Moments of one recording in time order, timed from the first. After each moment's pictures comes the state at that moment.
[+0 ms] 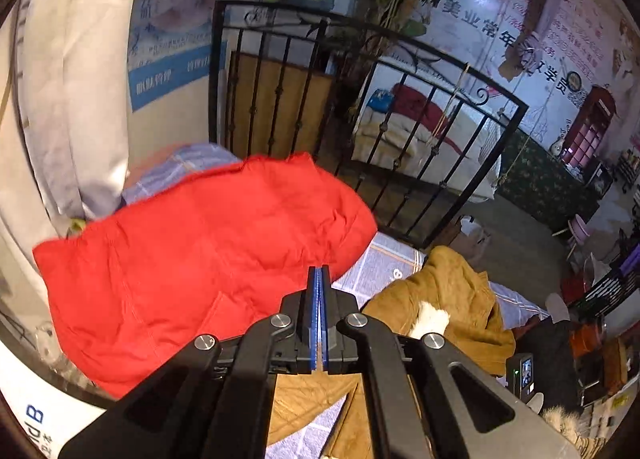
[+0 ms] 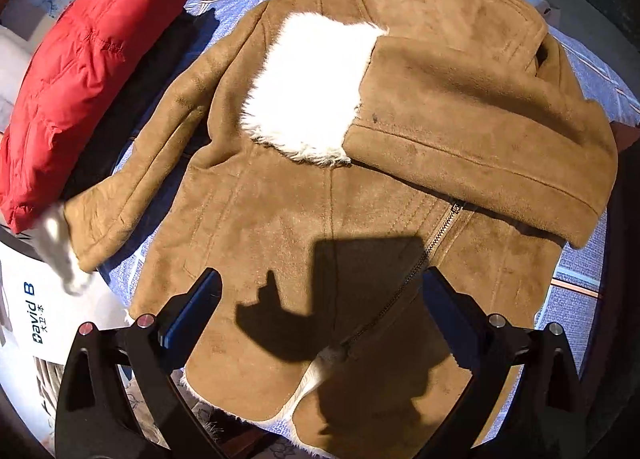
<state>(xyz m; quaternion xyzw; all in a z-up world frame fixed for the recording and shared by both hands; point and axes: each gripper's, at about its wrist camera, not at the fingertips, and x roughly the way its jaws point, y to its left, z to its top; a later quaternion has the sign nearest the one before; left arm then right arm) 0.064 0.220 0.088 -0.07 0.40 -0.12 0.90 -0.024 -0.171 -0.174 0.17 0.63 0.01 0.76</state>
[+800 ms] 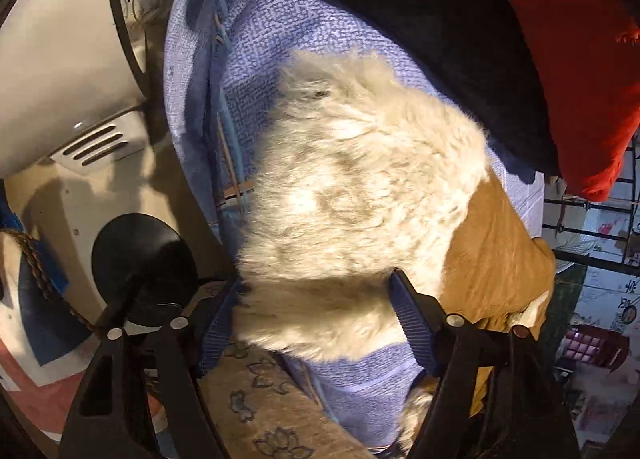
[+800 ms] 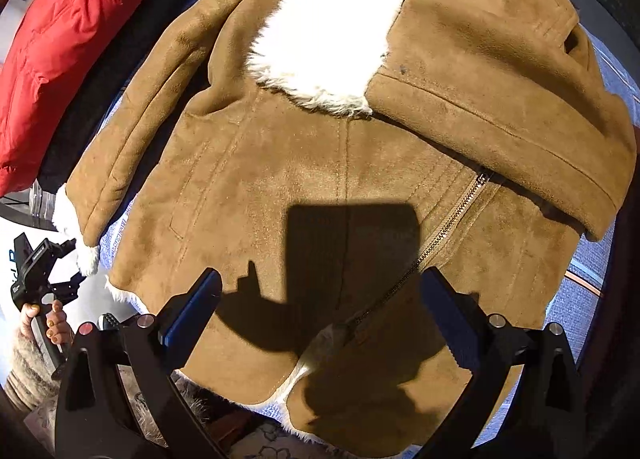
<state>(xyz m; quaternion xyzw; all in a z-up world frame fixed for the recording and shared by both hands) -0.040 0.376 -0.274 -0.42 0.60 0.08 0.68 -0.026 -0.148 -0.200 0.13 0.68 0.03 0.72</state>
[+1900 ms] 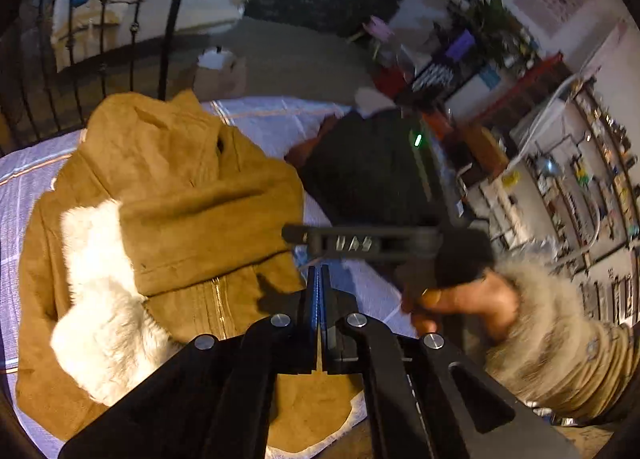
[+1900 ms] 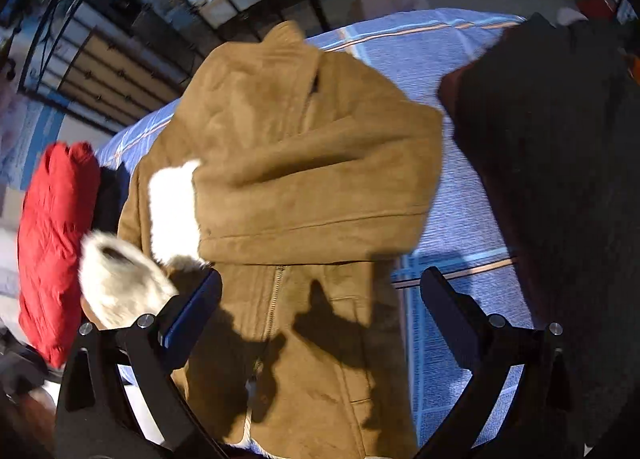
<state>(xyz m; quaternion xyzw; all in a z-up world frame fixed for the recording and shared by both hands) -0.044 -0.188 -0.078 0.11 0.53 -0.55 0.64 -0.084 -0.352 -0.142 0.34 0.54 -0.17 0.75</state>
